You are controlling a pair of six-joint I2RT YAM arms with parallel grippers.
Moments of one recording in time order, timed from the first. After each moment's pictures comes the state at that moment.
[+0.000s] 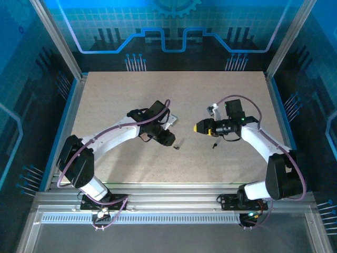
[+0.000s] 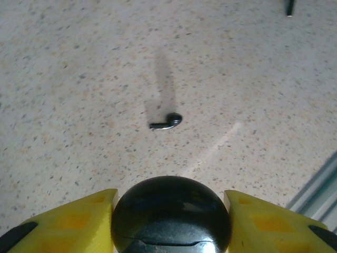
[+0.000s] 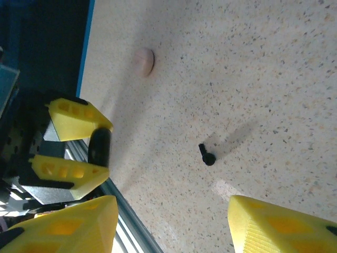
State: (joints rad) left arm -0.66 1.60 1.24 -0.78 0.24 -0.08; right arm 0.18 1.40 0.89 -0.48 -0.84 0.31
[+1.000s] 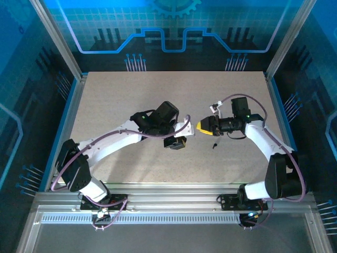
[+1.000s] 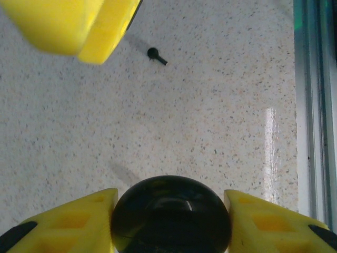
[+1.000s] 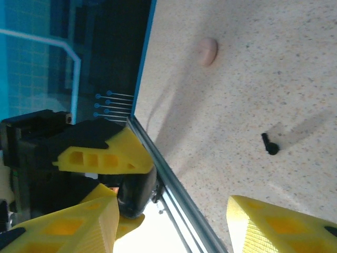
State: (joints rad) left arm -0.80 1.57 1.30 -0.68 0.31 0.56; right arm 0.12 1.39 0.93 -0.56 -1.12 0.29
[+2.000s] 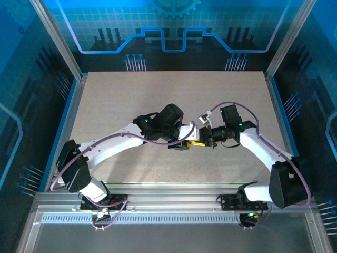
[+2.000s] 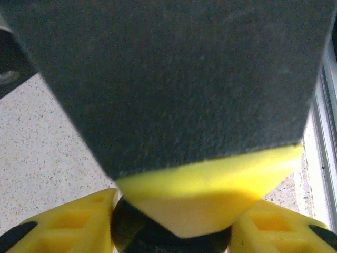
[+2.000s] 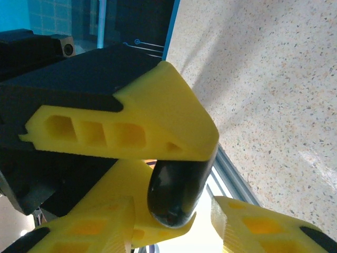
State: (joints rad) left arm -0.85 1.57 1.30 -0.61 0.28 0.62; right arm 0.28 1.32 0.83 -0.53 -1.20 0.35
